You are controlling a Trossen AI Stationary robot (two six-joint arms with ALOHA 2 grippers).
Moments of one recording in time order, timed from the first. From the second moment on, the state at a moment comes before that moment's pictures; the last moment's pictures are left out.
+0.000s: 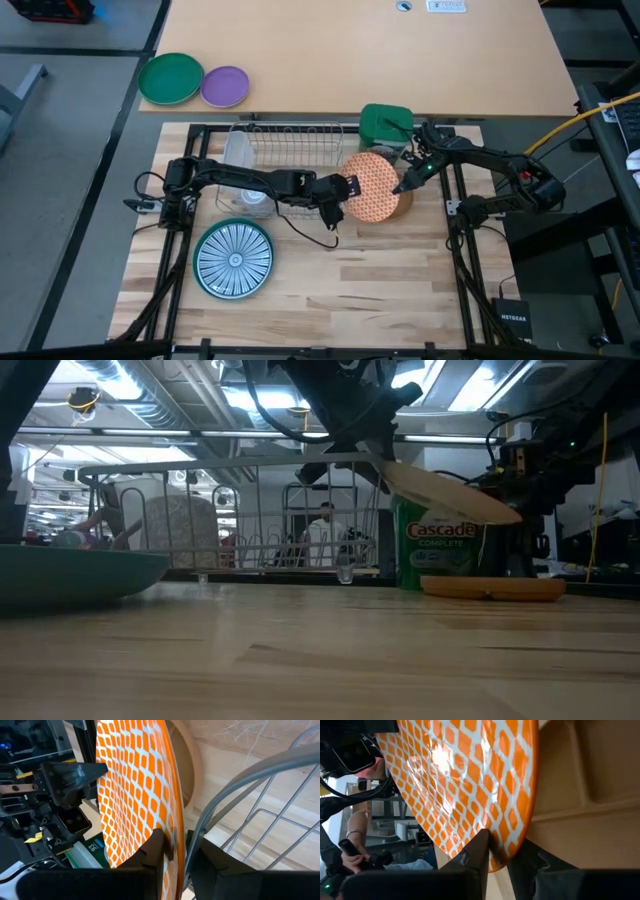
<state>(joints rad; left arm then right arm) 0.02 2.00 1.61 -0.43 -0.42 1.58 -0.97 1.29 0.58 -0.61 -1.13 -0.04</state>
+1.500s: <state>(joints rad) 0.02 2.00 1.61 -0.40 -0.39 1.63 -0.97 1.11 0.58 -0.69 -1.04 -0.08</state>
